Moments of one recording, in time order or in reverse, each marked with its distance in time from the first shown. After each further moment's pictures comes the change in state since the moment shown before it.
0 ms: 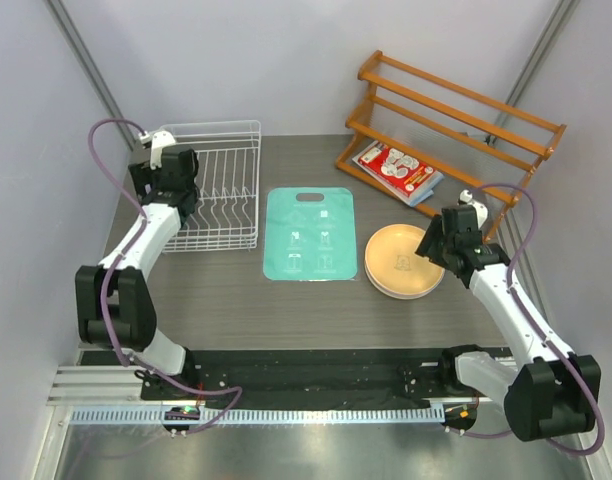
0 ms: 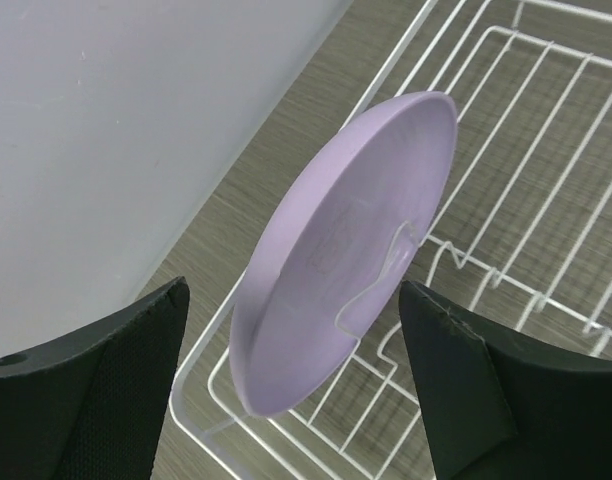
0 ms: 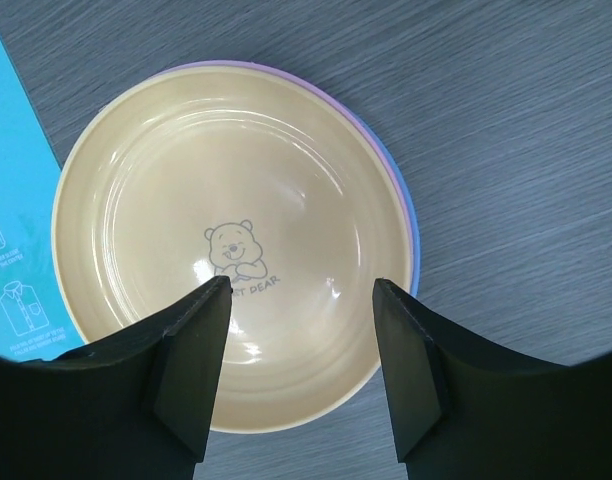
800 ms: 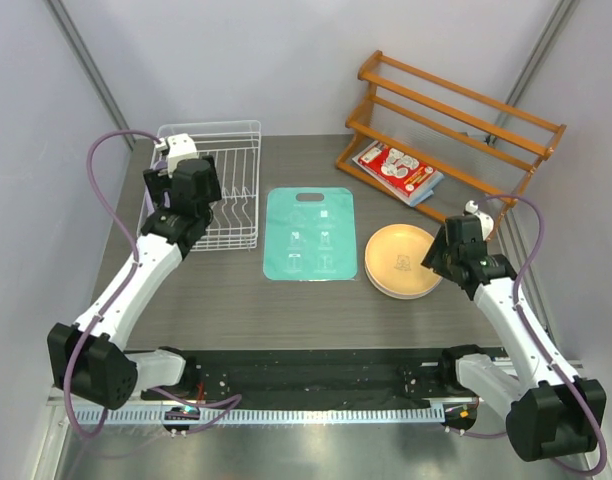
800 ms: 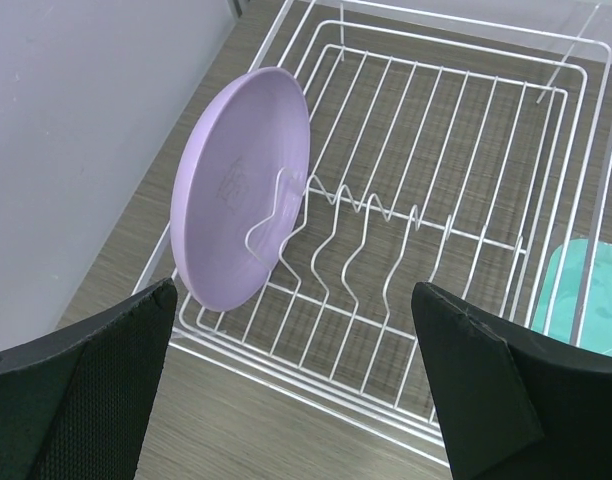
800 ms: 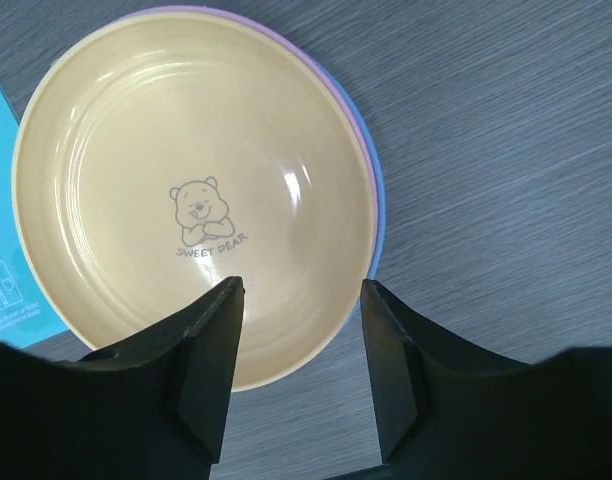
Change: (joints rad) left arm -0.235 -0.273 -0.054 -0.148 0.024 -0.063; right arm 0.000 -0.087 -0.050 -0.079 0.000 0.023
